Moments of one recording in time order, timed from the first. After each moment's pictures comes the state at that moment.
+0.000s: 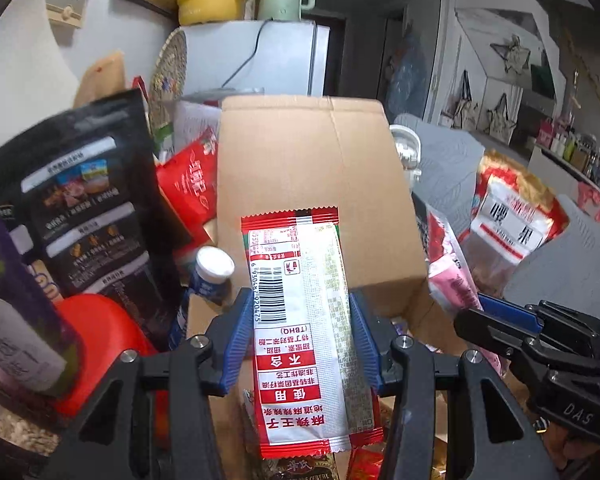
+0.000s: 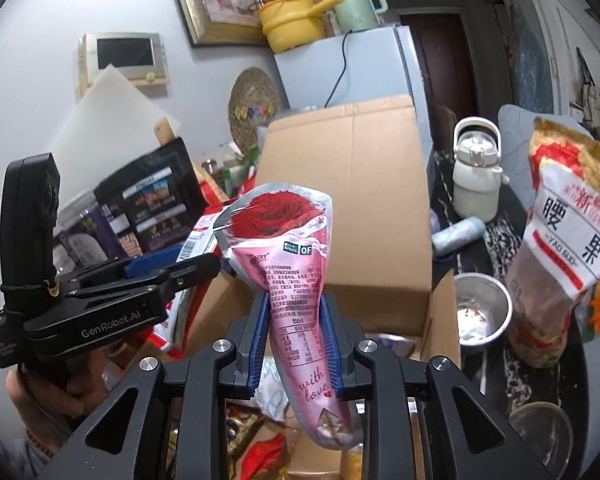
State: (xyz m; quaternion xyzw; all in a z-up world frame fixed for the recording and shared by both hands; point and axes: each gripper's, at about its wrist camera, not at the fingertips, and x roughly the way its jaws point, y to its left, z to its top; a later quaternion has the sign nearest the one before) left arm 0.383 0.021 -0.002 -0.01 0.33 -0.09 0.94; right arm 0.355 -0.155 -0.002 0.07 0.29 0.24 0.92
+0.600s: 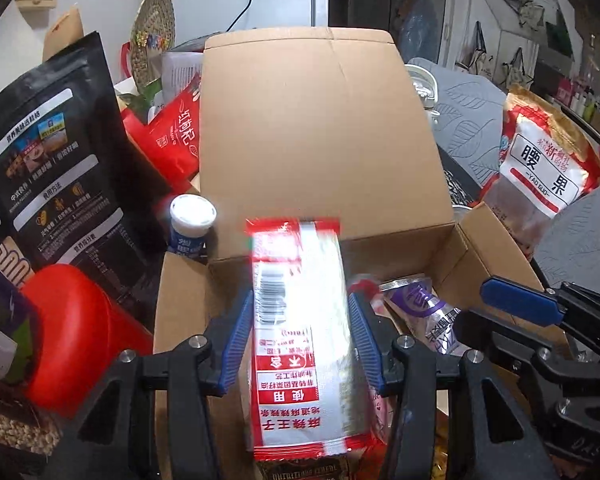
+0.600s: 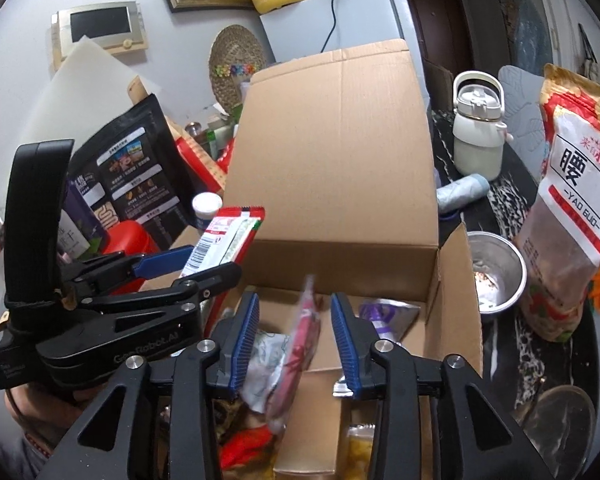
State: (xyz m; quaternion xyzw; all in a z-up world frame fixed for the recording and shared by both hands) left arm 0.406 0.002 -0.035 0.03 0.40 -0.06 0.91; right arm 0.374 -0.146 -0.028 0.06 0.36 0.23 0.90
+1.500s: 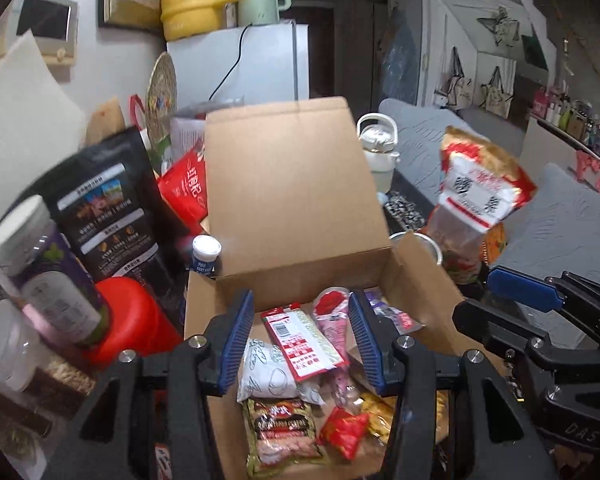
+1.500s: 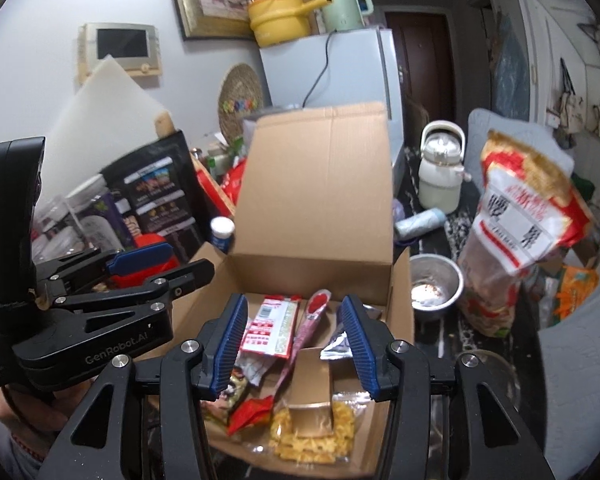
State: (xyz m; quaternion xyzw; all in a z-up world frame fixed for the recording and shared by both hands) left arm 0.318 -0.016 0.041 0.04 0.33 -0.08 0.94; right arm 0.295 -0.166 0.037 0.03 0.31 0.19 0.93
